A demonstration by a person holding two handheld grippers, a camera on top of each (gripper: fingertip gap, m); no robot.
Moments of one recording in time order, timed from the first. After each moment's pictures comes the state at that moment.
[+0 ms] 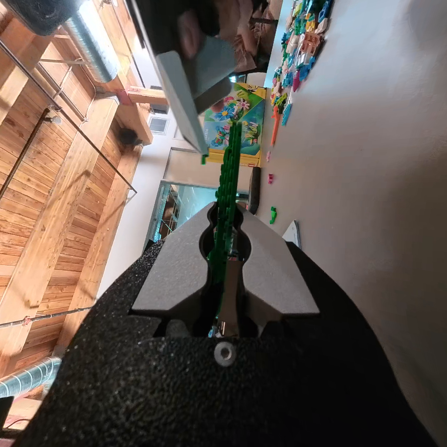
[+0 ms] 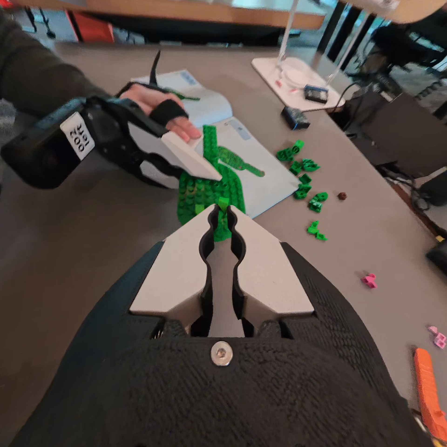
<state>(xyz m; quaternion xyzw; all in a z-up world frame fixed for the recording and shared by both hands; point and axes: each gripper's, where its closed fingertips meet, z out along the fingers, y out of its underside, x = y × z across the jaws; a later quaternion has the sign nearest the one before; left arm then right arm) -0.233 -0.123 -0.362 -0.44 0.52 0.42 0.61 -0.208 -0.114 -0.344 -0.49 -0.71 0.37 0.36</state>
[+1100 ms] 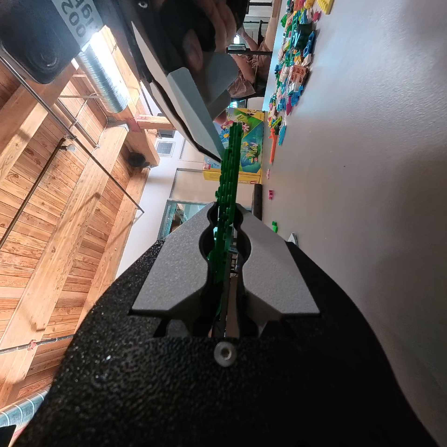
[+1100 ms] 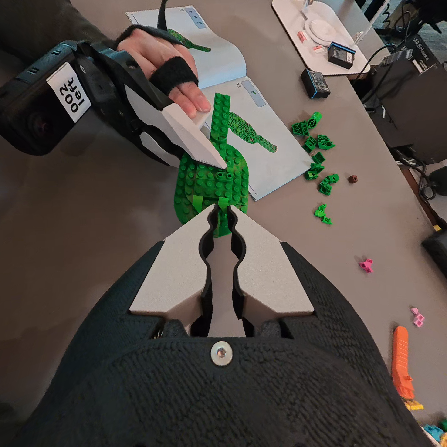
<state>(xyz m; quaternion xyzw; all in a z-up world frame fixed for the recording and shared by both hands) -0.224 -0.132 -0.359 -0.40 0.54 0.41 0.62 -0.196 -0.124 -0.359 -0.49 -0.75 0.30 0.33</state>
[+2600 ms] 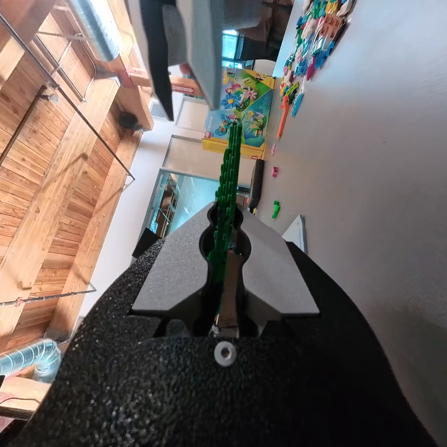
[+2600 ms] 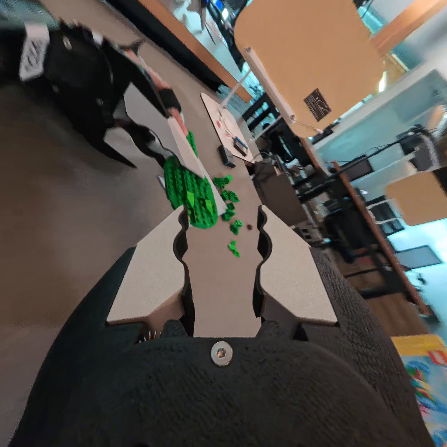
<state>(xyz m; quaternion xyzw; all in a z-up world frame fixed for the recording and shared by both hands) -0.249 -0.118 -0.355 -0.46 0.49 0.41 0.62 -0.196 -0.110 -0.322 -0.33 -0.71 0.21 0.58</state>
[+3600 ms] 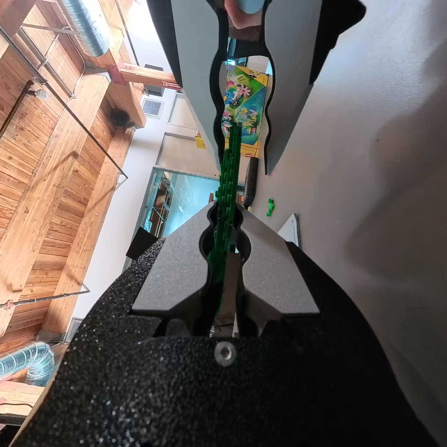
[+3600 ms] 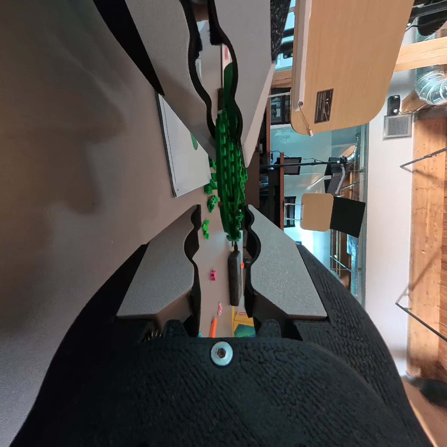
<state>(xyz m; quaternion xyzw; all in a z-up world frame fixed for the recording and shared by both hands) -0.249 -0.115 -0.358 -0.47 0.50 0.41 0.61 -0.229 -0.103 -0.377 -0.21 -0.75 -0.08 0.62</state>
